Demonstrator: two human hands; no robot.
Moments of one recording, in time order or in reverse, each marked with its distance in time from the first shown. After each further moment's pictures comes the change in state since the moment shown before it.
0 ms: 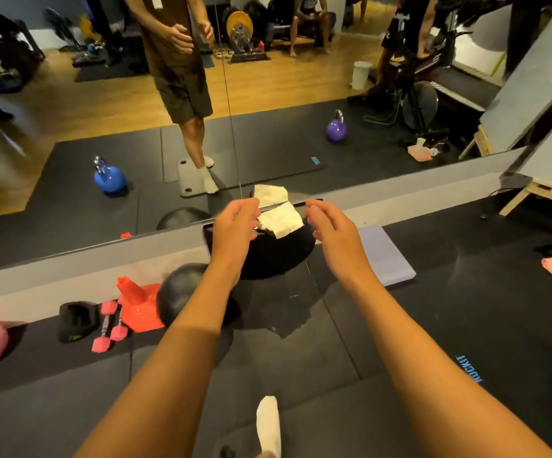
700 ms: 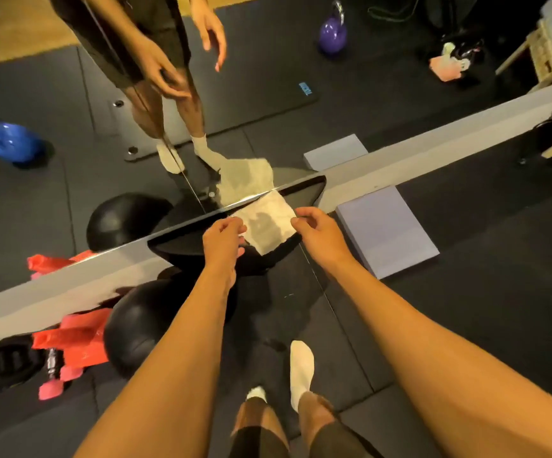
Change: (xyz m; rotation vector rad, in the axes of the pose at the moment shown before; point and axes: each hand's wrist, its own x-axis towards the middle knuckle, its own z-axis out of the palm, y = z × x) left_hand 0.394 -0.206 0.120 0.056 0.112 -0.574; right_hand 0.379 0.247 0.050 -0.104 -0.059 0.461
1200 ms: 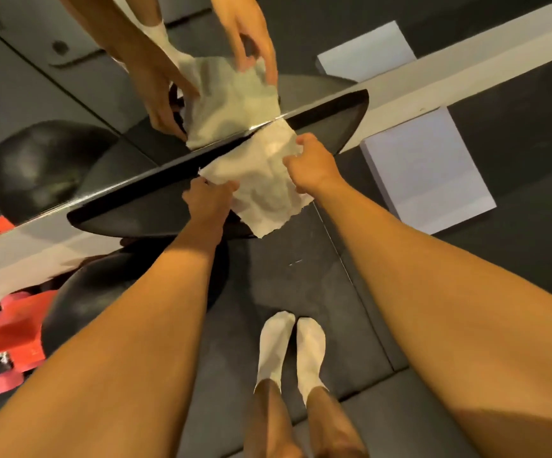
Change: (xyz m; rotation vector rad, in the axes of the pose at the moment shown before) left_hand 0.253 -0.103 0.051 0.323 0.075 -0.148; right_hand 0.255 0.133 0.092 -0.311 -0.052 0.166
